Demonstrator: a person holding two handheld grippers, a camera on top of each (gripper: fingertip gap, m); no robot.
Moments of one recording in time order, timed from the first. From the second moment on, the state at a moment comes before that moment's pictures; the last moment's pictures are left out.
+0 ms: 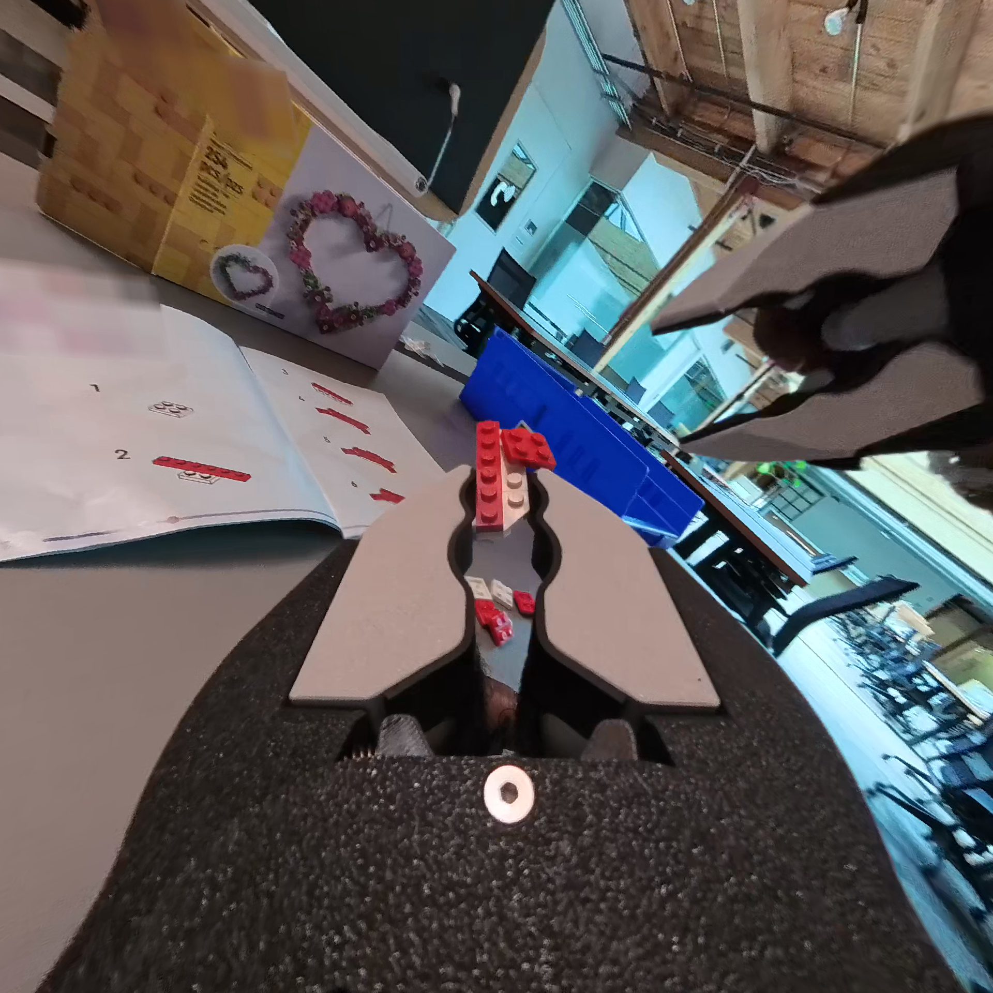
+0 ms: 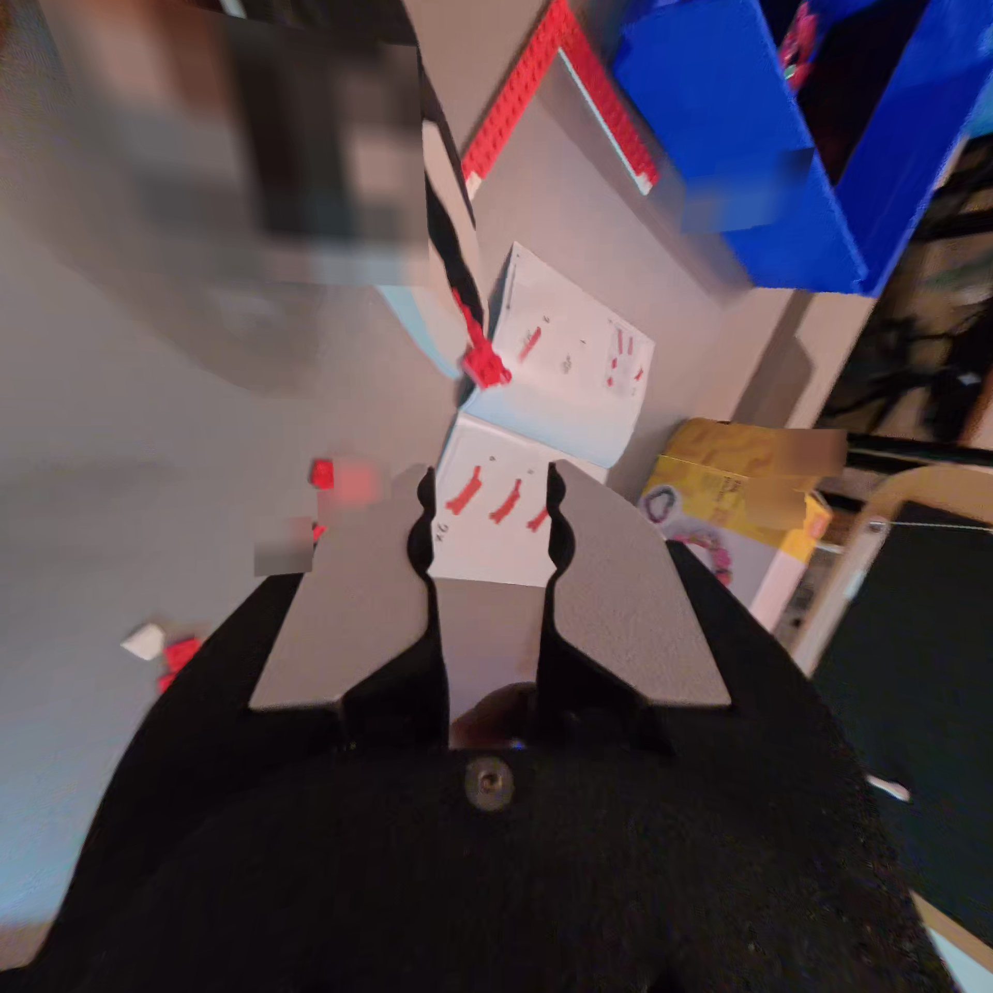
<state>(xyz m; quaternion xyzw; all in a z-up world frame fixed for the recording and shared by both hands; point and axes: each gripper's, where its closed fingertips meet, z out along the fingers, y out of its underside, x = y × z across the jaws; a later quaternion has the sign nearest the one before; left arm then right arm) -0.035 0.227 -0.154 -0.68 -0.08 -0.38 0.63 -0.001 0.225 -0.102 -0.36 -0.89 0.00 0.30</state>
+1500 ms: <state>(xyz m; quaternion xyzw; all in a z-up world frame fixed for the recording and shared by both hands) -0.003 0.190 -0.097 -0.65 0.04 -0.40 0.65 -0.012 0.184 -0.097 -0.05 -0.88 -0.10 0.45</state>
